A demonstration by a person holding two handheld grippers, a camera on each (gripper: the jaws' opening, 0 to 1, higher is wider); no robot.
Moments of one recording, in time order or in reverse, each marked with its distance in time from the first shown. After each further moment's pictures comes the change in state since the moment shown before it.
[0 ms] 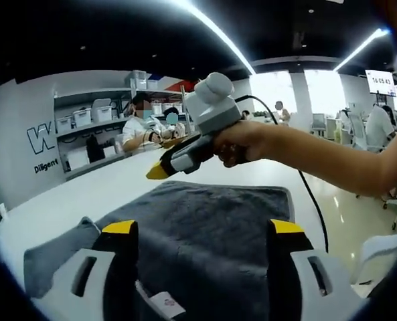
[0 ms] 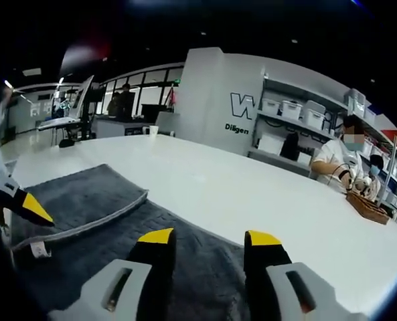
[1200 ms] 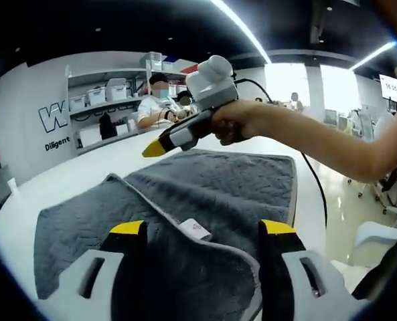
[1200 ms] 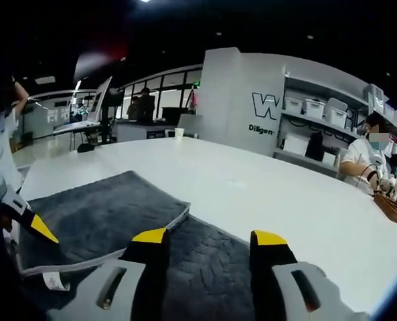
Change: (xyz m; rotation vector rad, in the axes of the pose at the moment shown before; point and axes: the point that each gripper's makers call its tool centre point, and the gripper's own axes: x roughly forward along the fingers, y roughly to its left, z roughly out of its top) left arm -0.053 0.027 -0.051 -0.067 0.107 0.050; right arm 0.043 0.079 0.010 0.020 -0.003 0.159
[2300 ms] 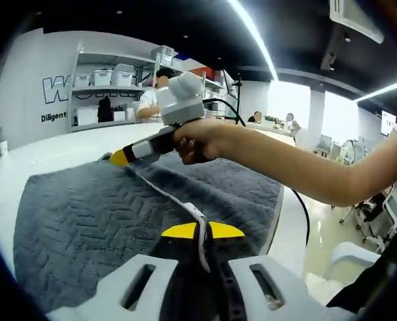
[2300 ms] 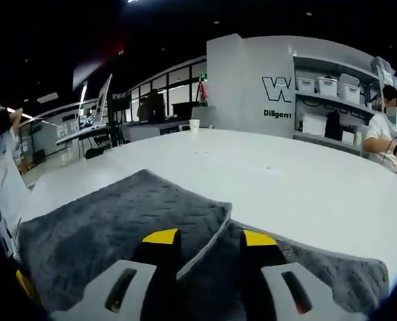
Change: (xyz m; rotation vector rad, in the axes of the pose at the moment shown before) left arm -0.017 -0.003 -0.013 -0.181 -0.024 -0.074; right arm 0.069 0.044 -0.016 0.114 0.052 0.112
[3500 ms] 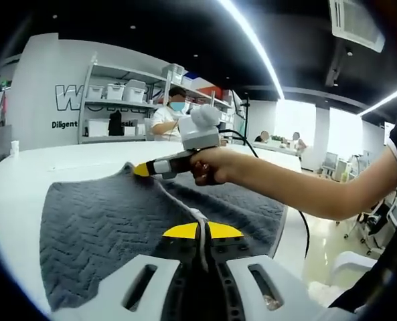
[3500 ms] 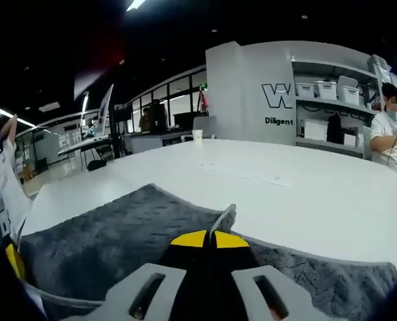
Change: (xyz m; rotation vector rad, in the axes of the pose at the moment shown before) left arm -0.037 0.035 0.023 -0.036 -0.129 0.051; right arm 0.007 0.022 0.025 0.019 -0.084 0.025
